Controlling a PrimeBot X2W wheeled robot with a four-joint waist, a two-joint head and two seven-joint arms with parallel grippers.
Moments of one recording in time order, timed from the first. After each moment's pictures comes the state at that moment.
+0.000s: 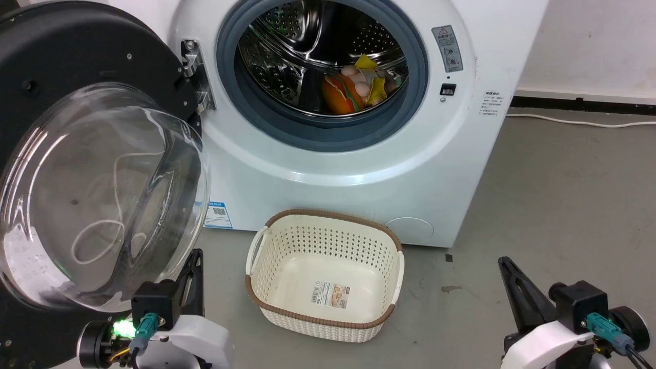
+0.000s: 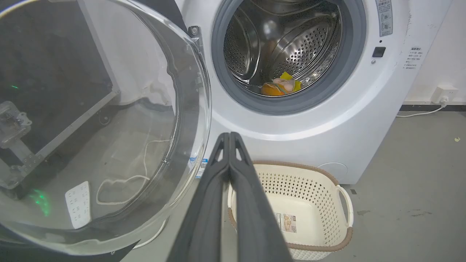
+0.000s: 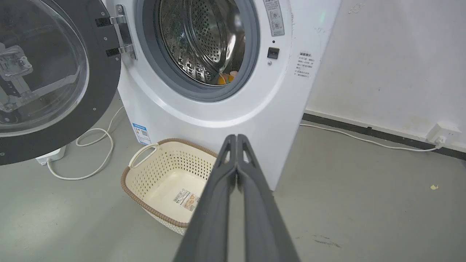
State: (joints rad) left arm -0.01 0.05 0.00 0.00 0.00 0.00 0.00; right arm 0.01 -0.05 0.00 0.00 0.01 0.13 0.00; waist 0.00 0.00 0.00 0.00
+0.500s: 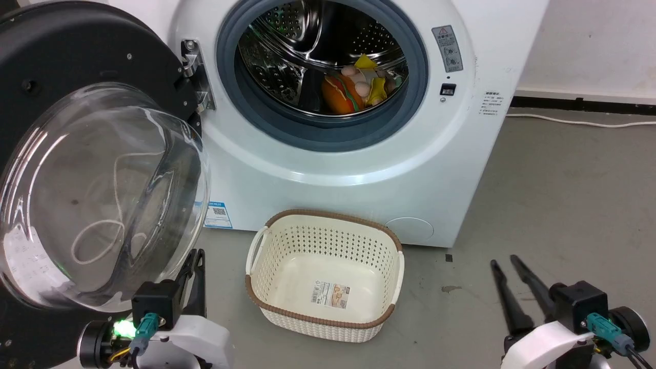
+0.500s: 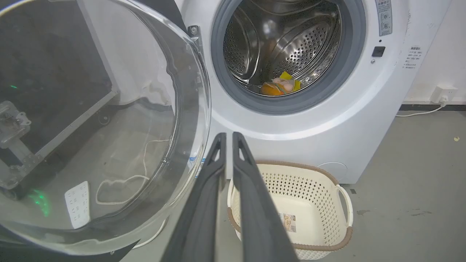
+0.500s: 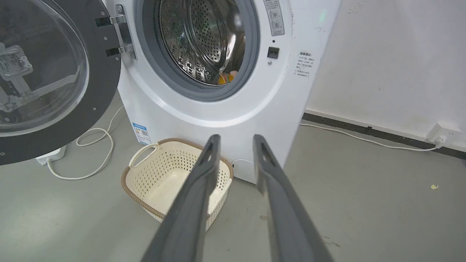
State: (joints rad) left arm -0.01 0.05 0.00 0.01 0.00 0.00 0.00; right arm 0.01 -0.05 0.00 0.01 0.01 0.13 0.00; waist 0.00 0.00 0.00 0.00
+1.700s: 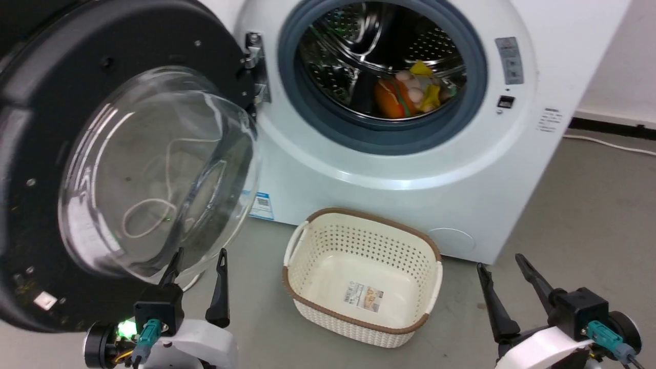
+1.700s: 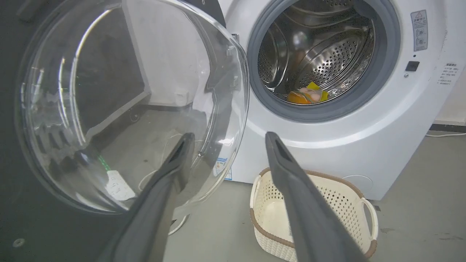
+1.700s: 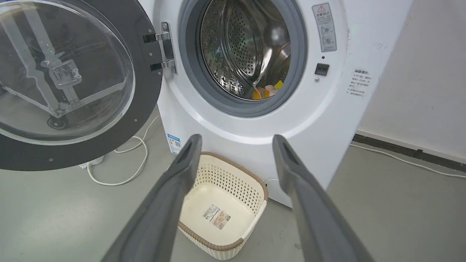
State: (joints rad) left arm -0.01 0.05 -0.02 0.02 -0.01 0.00 -0.06; right arm 0.02 -0.05 0.02 0.02 0.05 0.13 -0.06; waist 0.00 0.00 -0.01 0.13
